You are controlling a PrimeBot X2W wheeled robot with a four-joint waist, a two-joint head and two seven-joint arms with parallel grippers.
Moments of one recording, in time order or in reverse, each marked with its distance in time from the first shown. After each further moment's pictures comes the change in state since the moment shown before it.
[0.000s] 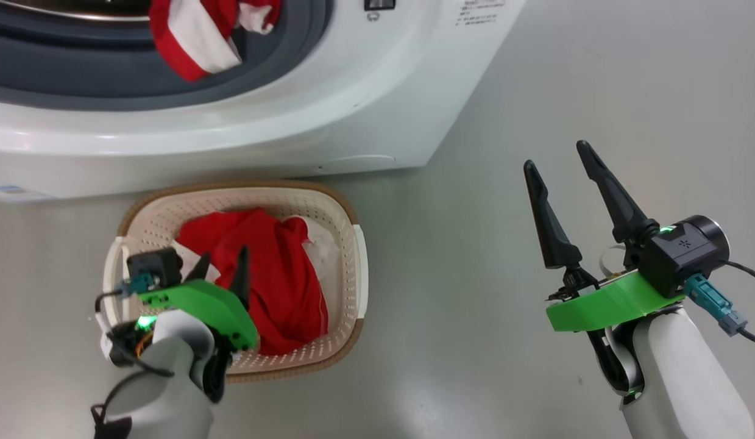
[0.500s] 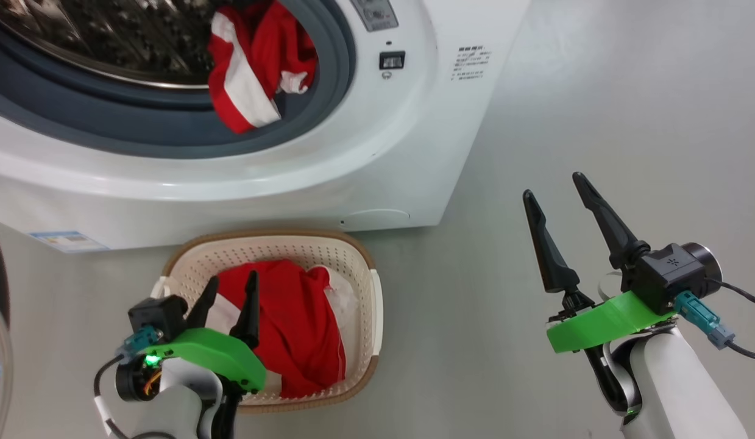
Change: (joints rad) left arm 0.293 0.003 0.072 -0.397 0.057 0.022 -0.016; right arm 0.049 0.000 -0.002 0.049 0.003 0.000 0.000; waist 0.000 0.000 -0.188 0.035
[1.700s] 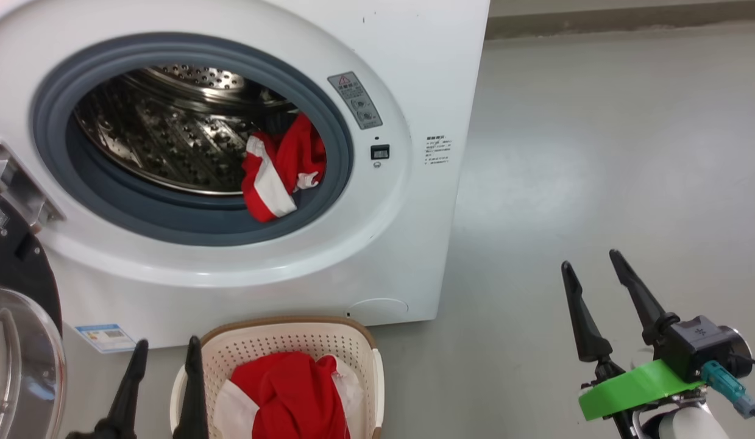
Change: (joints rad) left arm 0.554 0.017 0.200 -0.808 0.272 0.043 0.000; right arm 0.204 0.004 -0.096 -0.043 -0.006 0.000 0.000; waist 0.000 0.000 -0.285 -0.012
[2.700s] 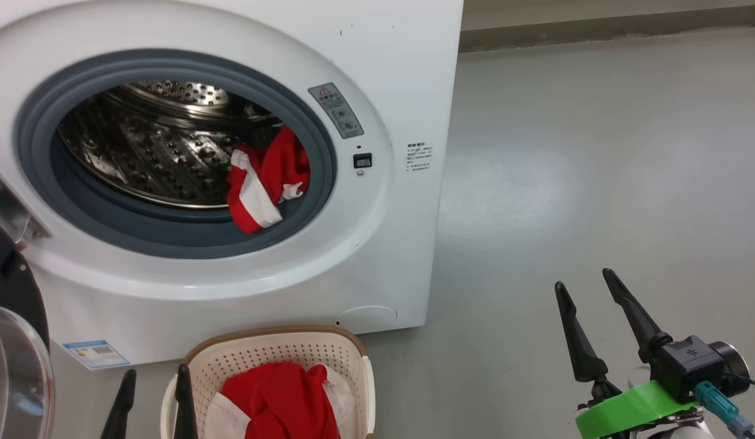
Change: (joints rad) left arm 0.110 0.014 0.003 -0.045 0.023 0.074 0.003; right arm 0.074 0.002 0.014 -0.036 -0.031 0.000 0.000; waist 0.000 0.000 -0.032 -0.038
